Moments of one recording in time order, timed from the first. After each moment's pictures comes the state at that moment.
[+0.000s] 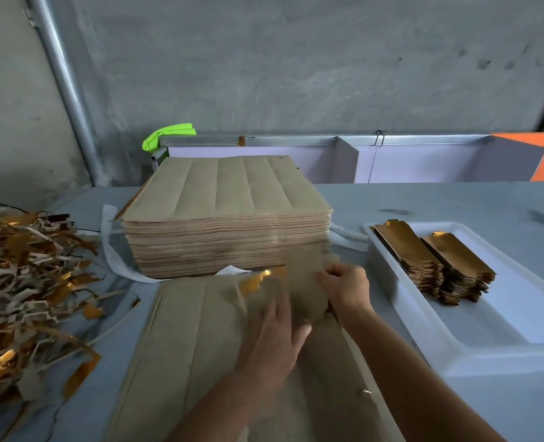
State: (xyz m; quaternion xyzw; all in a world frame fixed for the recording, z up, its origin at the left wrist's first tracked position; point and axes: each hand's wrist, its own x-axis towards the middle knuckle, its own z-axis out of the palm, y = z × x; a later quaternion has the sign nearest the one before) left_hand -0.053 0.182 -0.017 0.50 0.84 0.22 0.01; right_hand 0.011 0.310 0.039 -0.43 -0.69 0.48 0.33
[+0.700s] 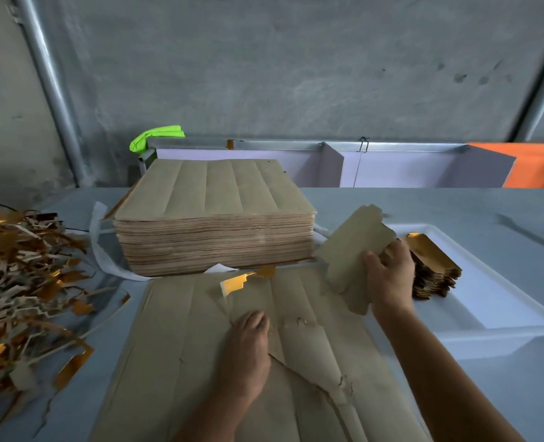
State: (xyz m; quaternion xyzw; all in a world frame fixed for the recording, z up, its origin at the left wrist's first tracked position) left_hand -0.044 0.164 -0.030 0.49 0.83 0.23 -0.08; right_hand 0.076 0.330 0.068 -0.40 -0.60 0.47 0.52
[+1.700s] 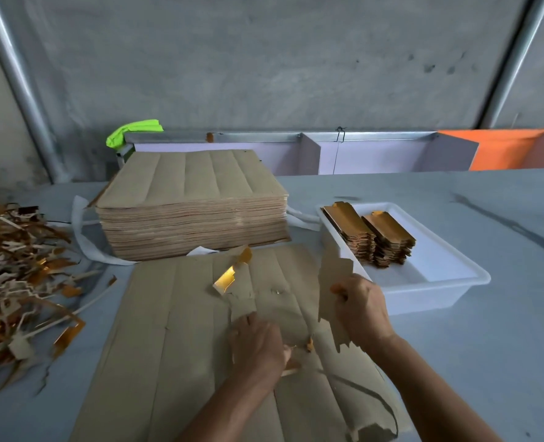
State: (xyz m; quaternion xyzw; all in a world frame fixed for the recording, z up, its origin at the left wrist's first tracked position) left_hand 0.042 0.158 -0.008 0.41 0.91 0.08 0.08; right_hand 0.152 0.267 0.043 -0.43 -0.85 0.15 0.27
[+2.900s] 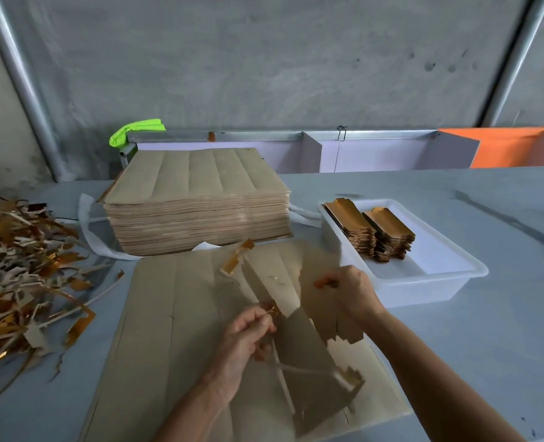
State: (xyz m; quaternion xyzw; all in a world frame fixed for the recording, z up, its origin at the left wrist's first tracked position) left_hand 0.032 0.104 0.002 0.29 0.57 0.67 0.37; right_hand 0.143 0.266 0.058 -0.39 -0.86 0.28 0.19
